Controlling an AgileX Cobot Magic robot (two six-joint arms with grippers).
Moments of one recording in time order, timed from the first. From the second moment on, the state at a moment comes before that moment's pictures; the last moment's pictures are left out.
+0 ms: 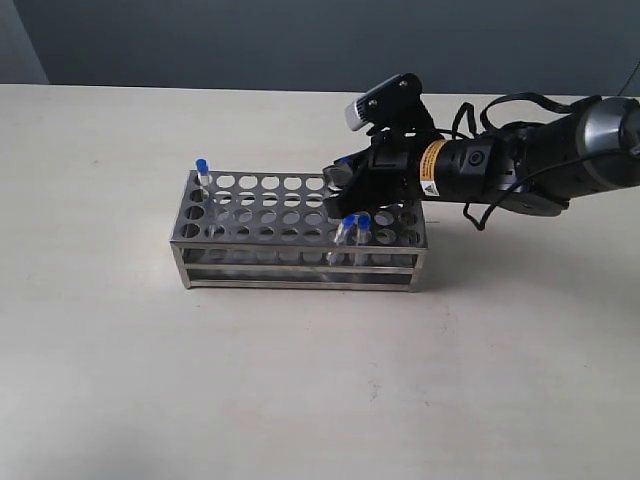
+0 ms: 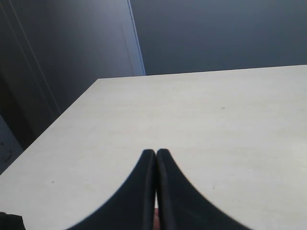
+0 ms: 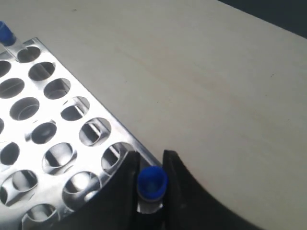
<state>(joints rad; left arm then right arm) 0.33 0.01 0.00 0.27 0.24 -0.12 0.53 1.96 -0.99 -0.91 -0.51 0.67</state>
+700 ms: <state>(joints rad) 0.33 0.01 0.00 0.27 0.24 -0.12 0.83 1.83 -1.16 -0.99 -0.52 0.67</state>
